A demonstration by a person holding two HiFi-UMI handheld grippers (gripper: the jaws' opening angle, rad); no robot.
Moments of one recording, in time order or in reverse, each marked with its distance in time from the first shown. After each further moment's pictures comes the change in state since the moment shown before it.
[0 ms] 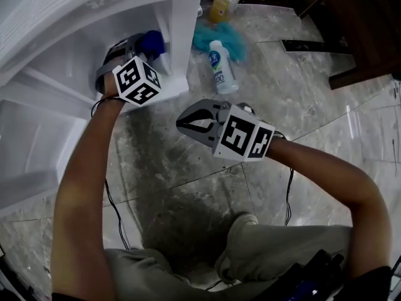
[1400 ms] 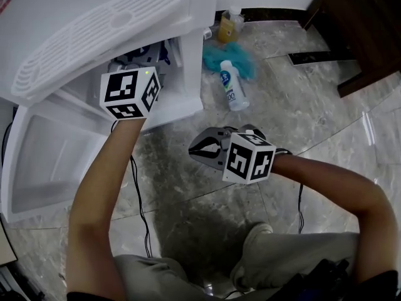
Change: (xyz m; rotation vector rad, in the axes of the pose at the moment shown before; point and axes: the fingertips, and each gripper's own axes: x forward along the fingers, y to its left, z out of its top) left arm -0.121 0.141 0.099 -0.787 -0.723 0.228; right arm 0.007 0.029 0.001 -0.099 0.069 0.059
